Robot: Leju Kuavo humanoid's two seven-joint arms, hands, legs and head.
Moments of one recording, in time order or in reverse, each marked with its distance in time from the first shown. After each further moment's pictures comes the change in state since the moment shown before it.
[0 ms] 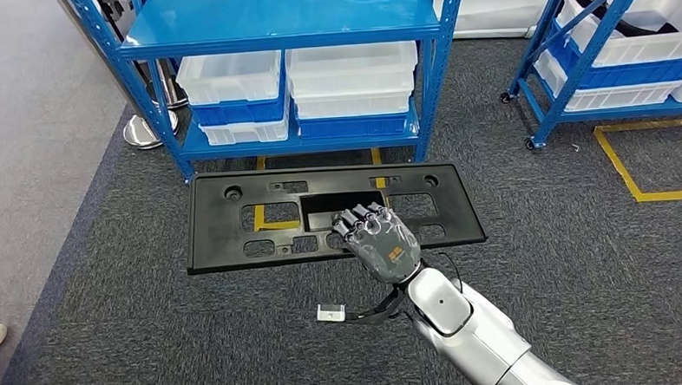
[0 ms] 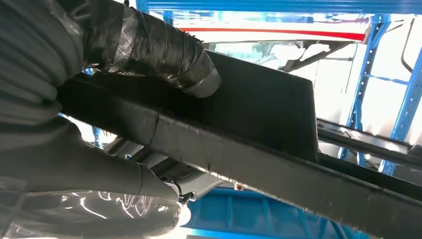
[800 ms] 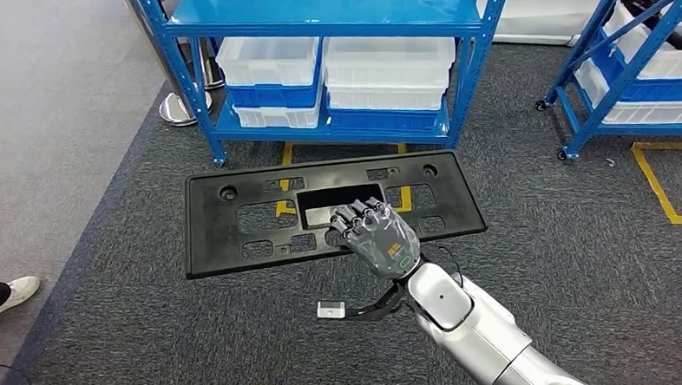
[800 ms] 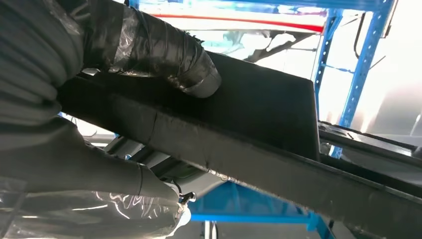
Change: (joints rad) left arm -0.001 -0.007 0.000 0.000 -0.015 -0.006 -0.007; right arm -0.026 -0.006 0.000 -0.014 0.027 0.004 -0.010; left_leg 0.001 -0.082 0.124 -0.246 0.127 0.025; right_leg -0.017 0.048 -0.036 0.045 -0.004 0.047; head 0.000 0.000
